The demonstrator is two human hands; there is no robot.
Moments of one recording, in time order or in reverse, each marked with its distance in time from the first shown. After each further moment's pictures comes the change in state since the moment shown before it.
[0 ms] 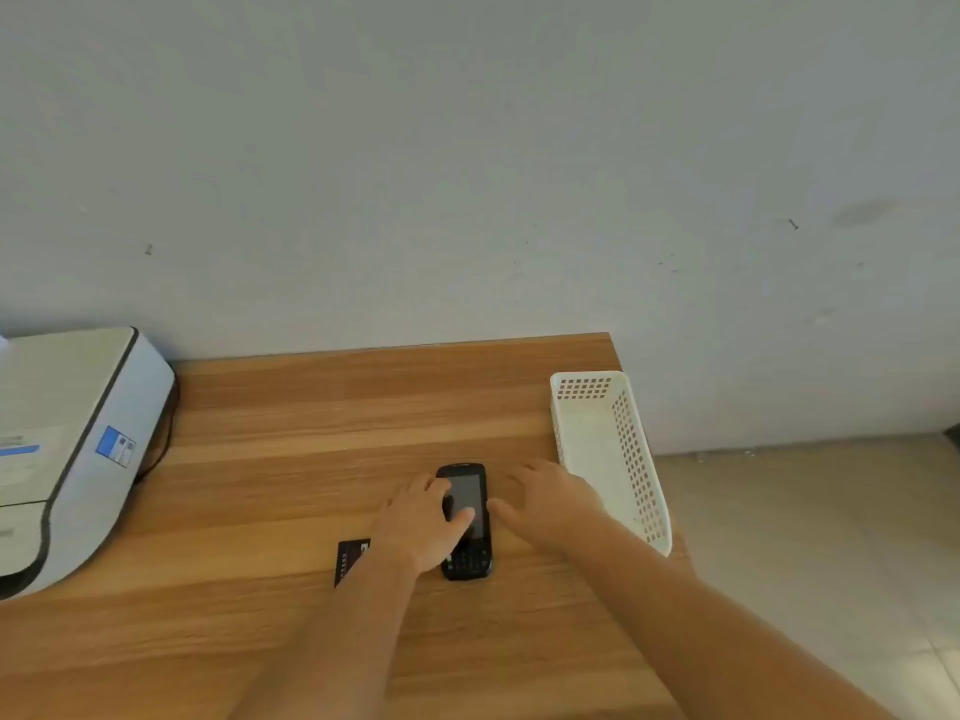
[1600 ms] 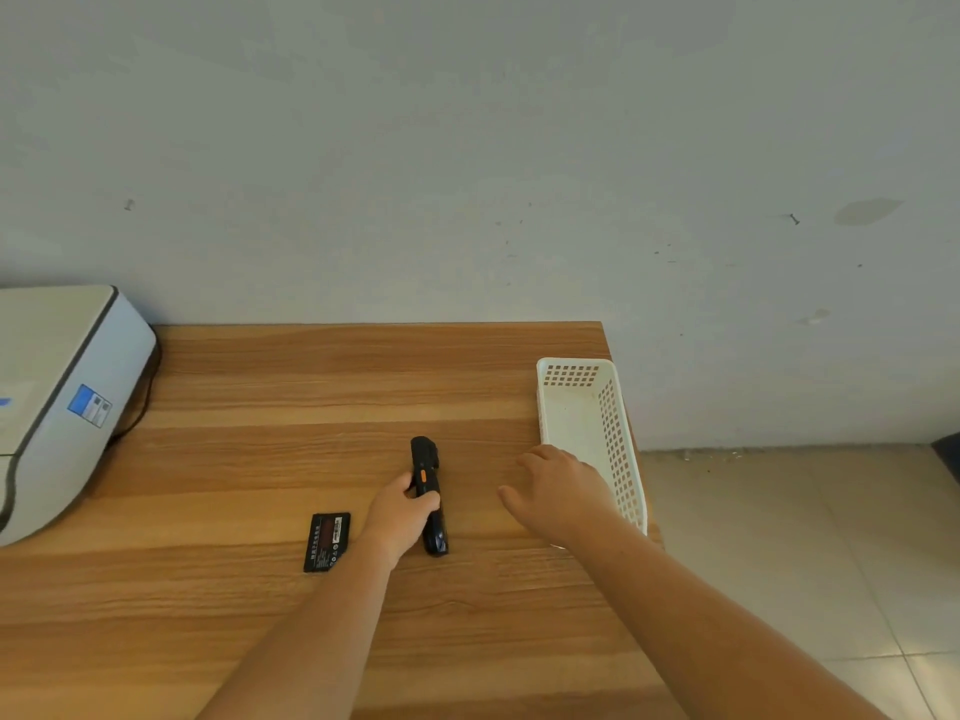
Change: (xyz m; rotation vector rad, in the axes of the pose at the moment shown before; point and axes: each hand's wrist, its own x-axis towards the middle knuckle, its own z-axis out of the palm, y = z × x) left_hand -0.001 0.005 0.030 -0.961 0.006 -0.299; right_hand -0.011 0.035 0.002 -0.113 0.089 0.022
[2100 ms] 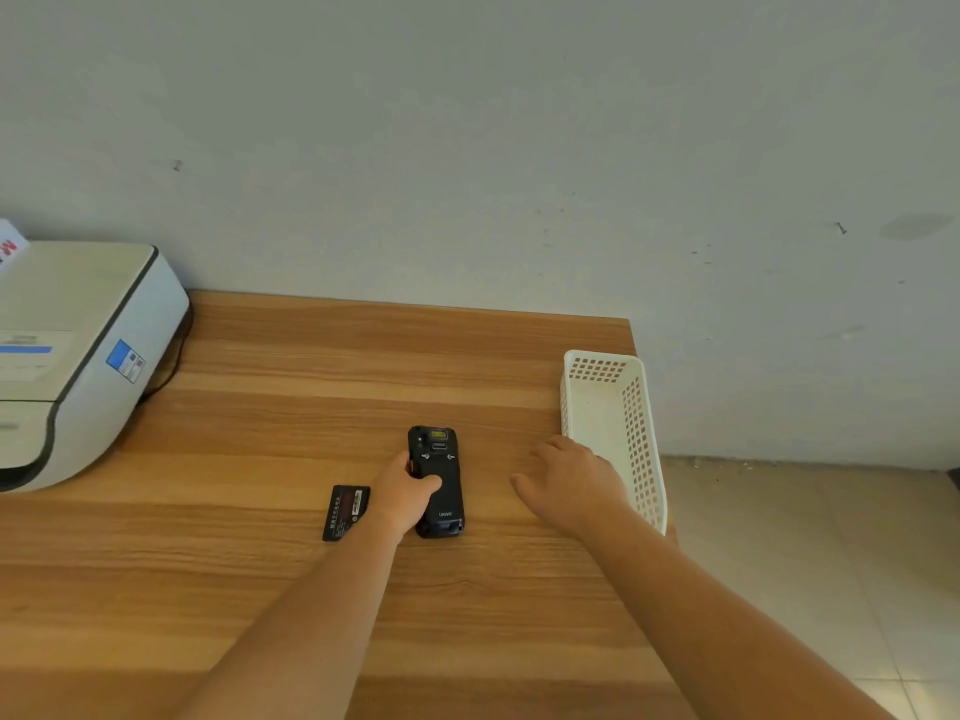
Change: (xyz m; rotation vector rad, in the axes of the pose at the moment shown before) left_hand 0.001 -0.010 -0.019 -0.043 0.083 -0.023; right_hand -0.003 -0.017 0.001 -0.022 -0.005 0.009
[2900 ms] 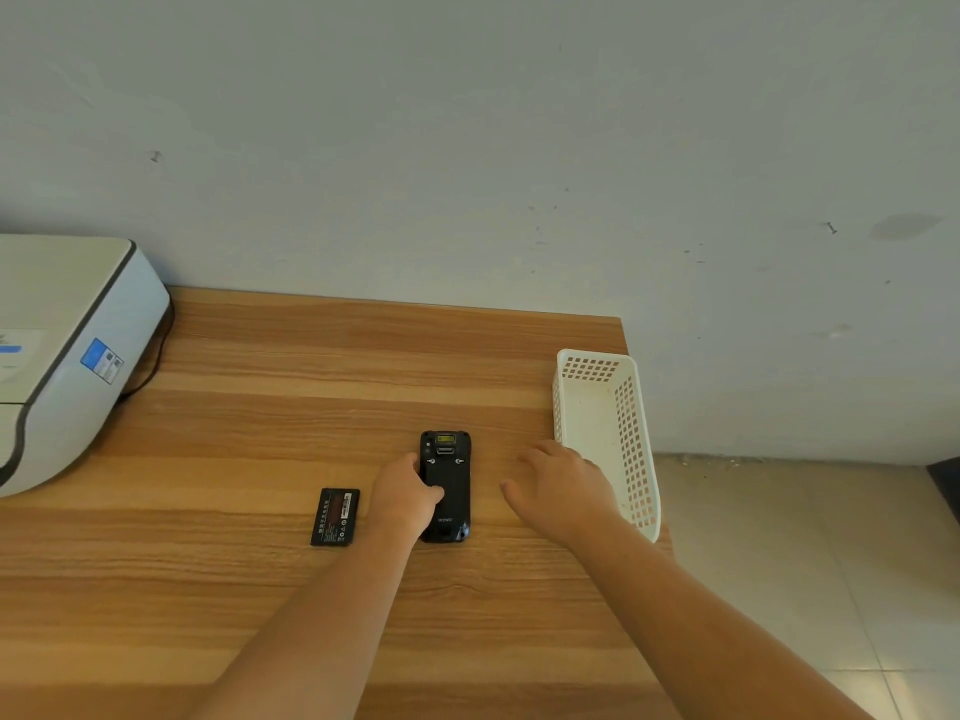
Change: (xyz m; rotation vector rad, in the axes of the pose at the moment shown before) left_hand 0.007 0.003 0.019 0.366 0.094 0.071; right_hand 0.001 -0.003 0.009 0.025 0.027 -0.033
